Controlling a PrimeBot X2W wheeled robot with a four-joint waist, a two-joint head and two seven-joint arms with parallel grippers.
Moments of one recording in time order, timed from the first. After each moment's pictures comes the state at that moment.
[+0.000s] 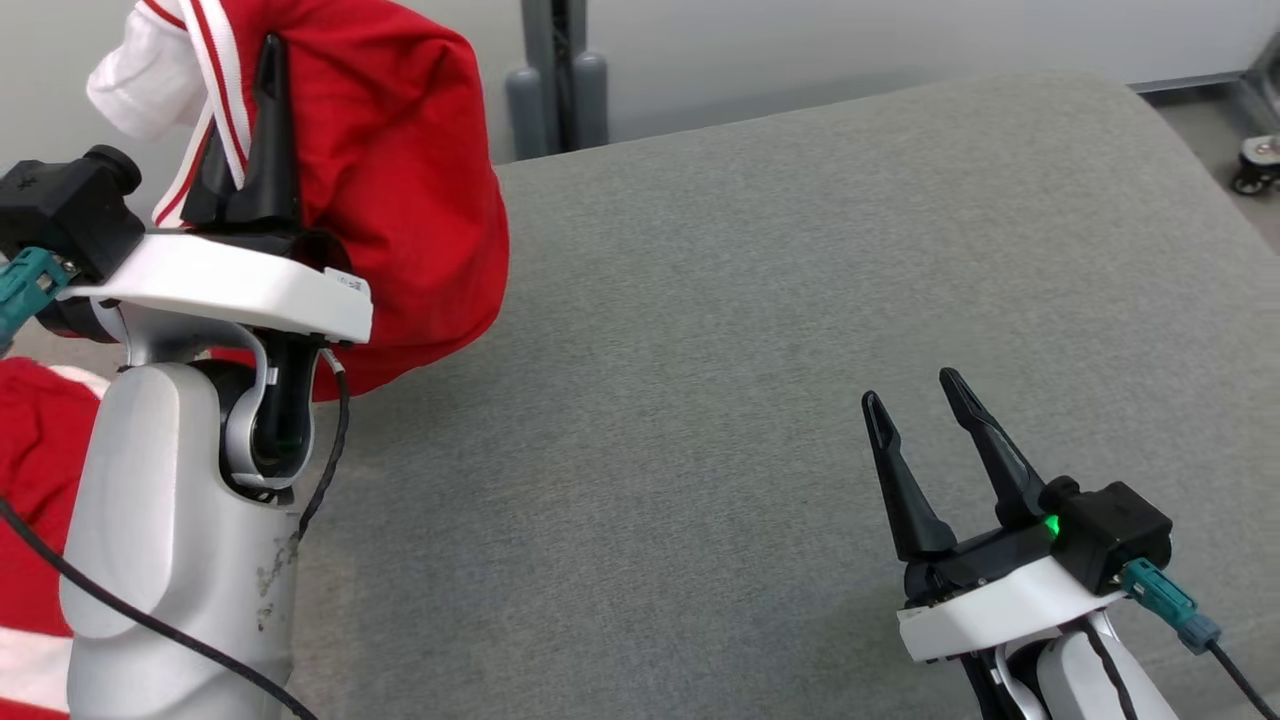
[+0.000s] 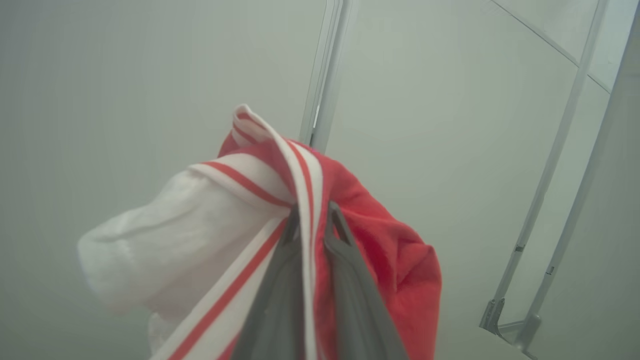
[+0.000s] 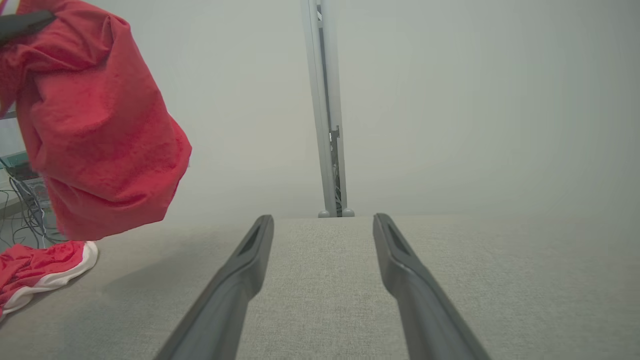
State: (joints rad) left arm -0.58 0.08 -0.02 0.16 -0.41 -0.05 -0.03; right arm -0.17 -0.05 0.23 0.13 0.22 0.13 -0.26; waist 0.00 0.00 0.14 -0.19
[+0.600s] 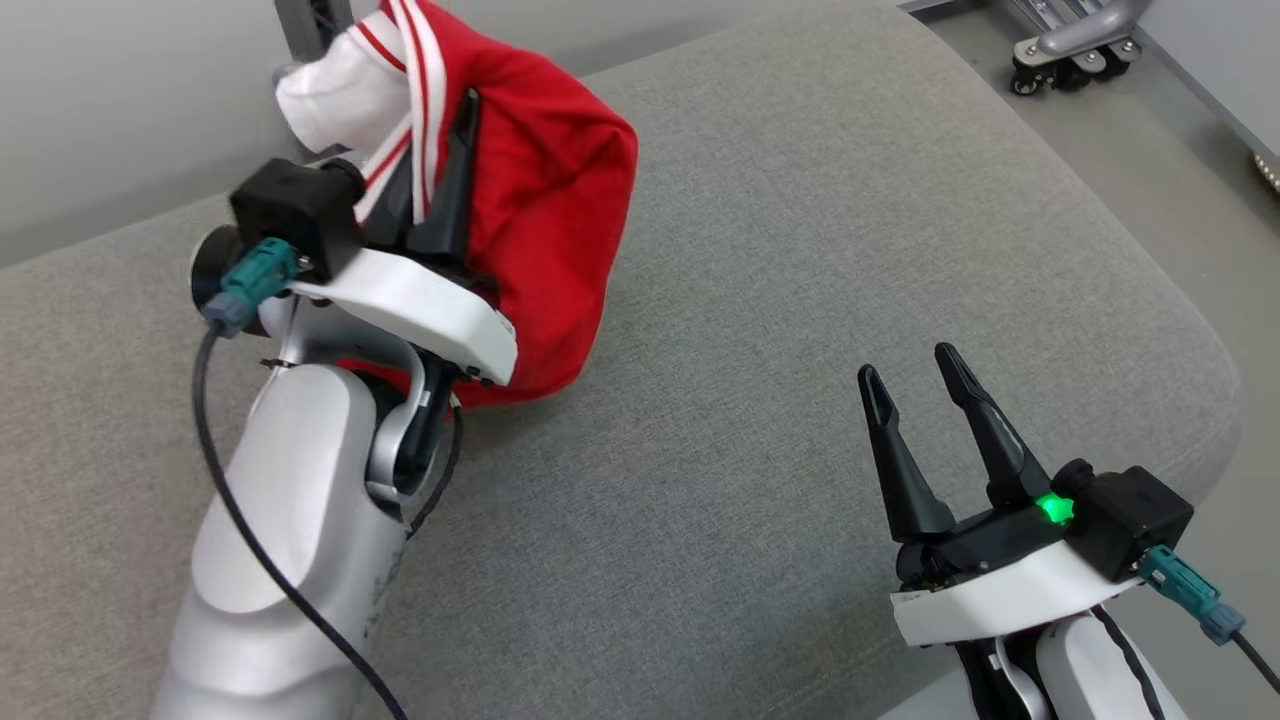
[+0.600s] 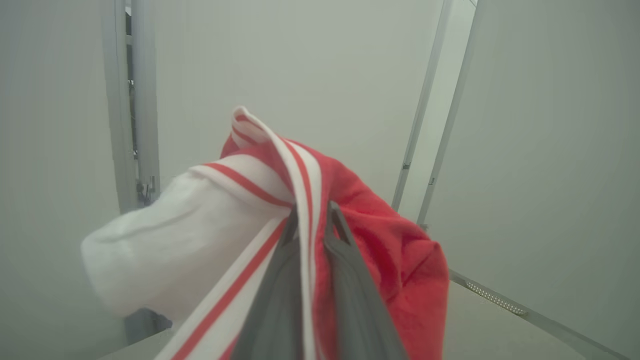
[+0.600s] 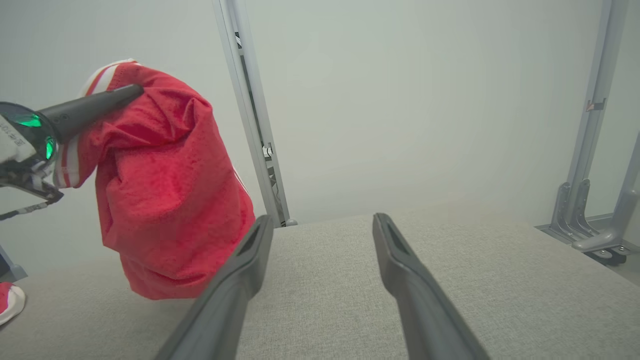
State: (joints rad) left arm -0.62 0.05 -0.23 0.24 -0.34 -0.03 -0.02; right arm -0.19 -0.05 0.25 0.08 0.30 0.13 -0.26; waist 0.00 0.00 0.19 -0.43
